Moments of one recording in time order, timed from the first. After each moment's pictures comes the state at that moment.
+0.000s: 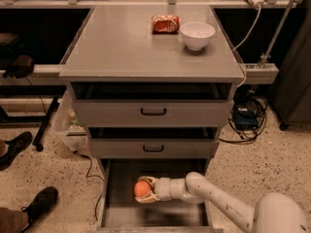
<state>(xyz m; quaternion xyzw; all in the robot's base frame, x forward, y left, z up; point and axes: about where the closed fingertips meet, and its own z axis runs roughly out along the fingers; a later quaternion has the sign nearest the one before) 0.549 0.059 0.282 -0.56 0.58 0.37 0.46</state>
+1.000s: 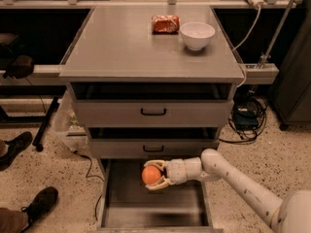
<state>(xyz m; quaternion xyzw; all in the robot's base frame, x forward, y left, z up) 0.540 0.012 0.431 -0.61 0.47 0.42 0.49</state>
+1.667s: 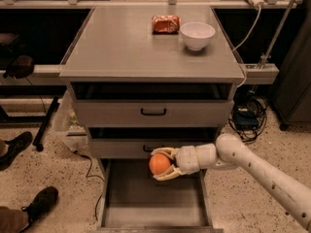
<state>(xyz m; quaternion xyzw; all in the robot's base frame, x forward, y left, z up) 0.526 -0.020 0.540 -0.64 0.48 0.36 0.48</state>
